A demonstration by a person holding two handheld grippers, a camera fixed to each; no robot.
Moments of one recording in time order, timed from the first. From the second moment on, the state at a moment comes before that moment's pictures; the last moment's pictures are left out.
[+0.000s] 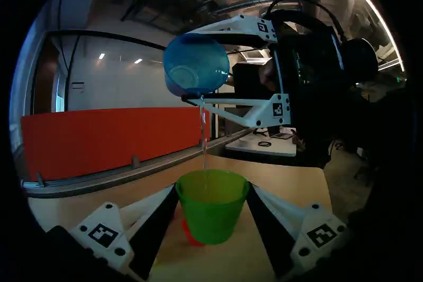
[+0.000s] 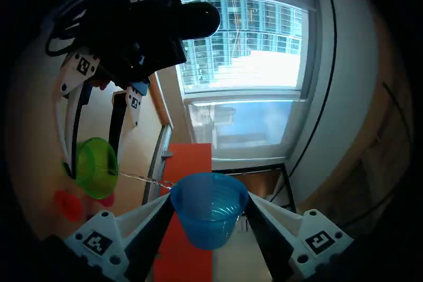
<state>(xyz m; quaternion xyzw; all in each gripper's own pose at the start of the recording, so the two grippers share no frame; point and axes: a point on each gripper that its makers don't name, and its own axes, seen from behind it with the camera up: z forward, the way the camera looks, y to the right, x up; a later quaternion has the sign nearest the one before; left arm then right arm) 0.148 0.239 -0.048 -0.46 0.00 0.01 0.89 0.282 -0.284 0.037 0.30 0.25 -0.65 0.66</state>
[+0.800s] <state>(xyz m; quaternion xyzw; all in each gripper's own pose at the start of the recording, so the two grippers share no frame) 0.153 0.240 -0.051 -0.46 0.01 0.01 0.89 0.288 -0.288 0.035 0.28 0.27 -0.67 0.63</state>
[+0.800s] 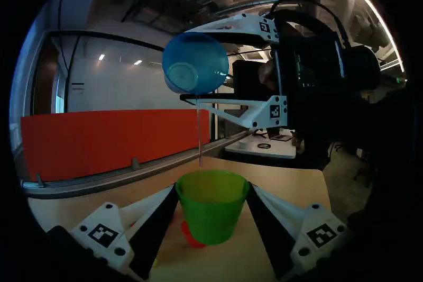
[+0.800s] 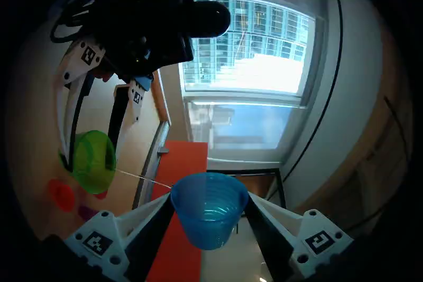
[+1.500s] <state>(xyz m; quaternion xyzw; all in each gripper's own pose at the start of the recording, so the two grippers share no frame) 0.155 0.242 -0.047 -0.46 0.01 0.00 0.89 0.290 -0.290 0.027 0.29 0.27 -0.66 0.64</state>
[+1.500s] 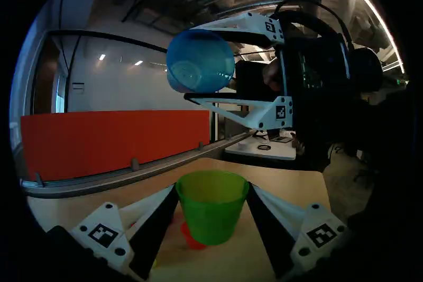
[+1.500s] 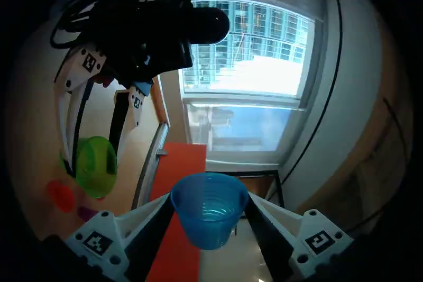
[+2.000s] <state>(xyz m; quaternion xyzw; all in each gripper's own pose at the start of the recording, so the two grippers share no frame) 0.158 0.239 -0.048 -0.46 0.01 0.00 0.89 0.279 -0.277 0.025 0.33 0.22 -0.56 0.73</state>
